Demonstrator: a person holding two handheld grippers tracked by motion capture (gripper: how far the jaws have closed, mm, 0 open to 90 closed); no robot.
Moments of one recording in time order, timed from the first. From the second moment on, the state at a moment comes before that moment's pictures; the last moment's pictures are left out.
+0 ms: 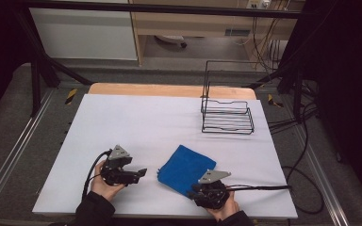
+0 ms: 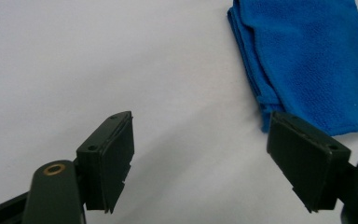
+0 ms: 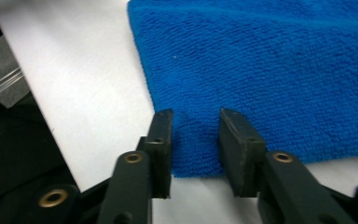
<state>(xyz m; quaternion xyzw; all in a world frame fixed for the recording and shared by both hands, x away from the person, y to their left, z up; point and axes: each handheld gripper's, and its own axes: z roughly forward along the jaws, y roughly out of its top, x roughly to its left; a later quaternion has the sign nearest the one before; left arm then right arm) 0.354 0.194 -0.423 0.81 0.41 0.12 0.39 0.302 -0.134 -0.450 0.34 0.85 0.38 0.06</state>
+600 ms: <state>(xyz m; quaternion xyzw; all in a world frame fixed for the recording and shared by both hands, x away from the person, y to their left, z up) 0.357 0.197 -0.423 0.81 0.42 0.12 0.39 0.306 -0.135 -0.440 0.34 0.87 0.34 0.08</state>
